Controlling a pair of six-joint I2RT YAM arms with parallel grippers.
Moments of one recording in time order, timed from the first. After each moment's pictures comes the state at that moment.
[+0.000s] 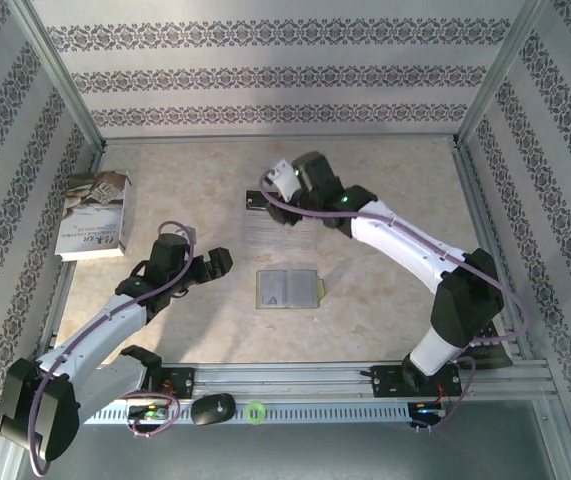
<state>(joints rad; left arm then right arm) -0.32 0.97 0.47 -0.24 0.14 -0.67 0.69 1.64 1.35 -0.45 -0.12 -0.08</state>
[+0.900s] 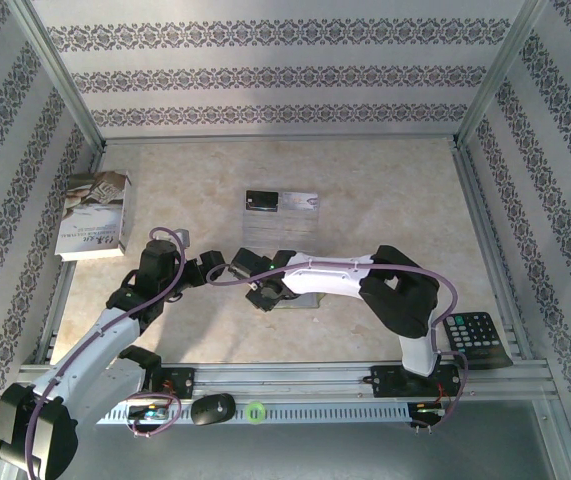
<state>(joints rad) -0.30 0.84 0.43 -0.23 0.17 -0.63 1.06 1.93 1.27 -0.64 0.12 0.20</state>
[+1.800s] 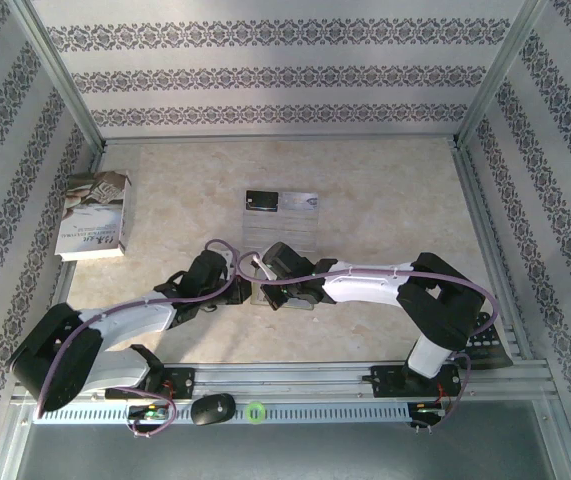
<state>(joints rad) -0.63 1.26 0.41 0.07 0.19 -0.69 0.97 1.69 0.90 -0.15 -0.06 0.25</state>
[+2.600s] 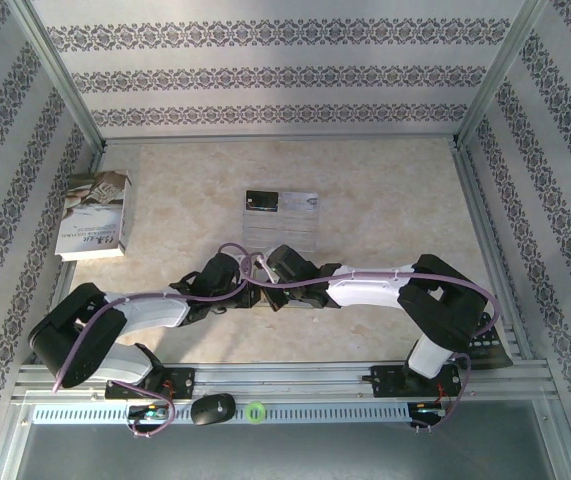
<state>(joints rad) -0.68 1.40 0.43 0.16 0.20 -0.70 0.96 1.68 0.84 -0.05 -0.07 0.29</state>
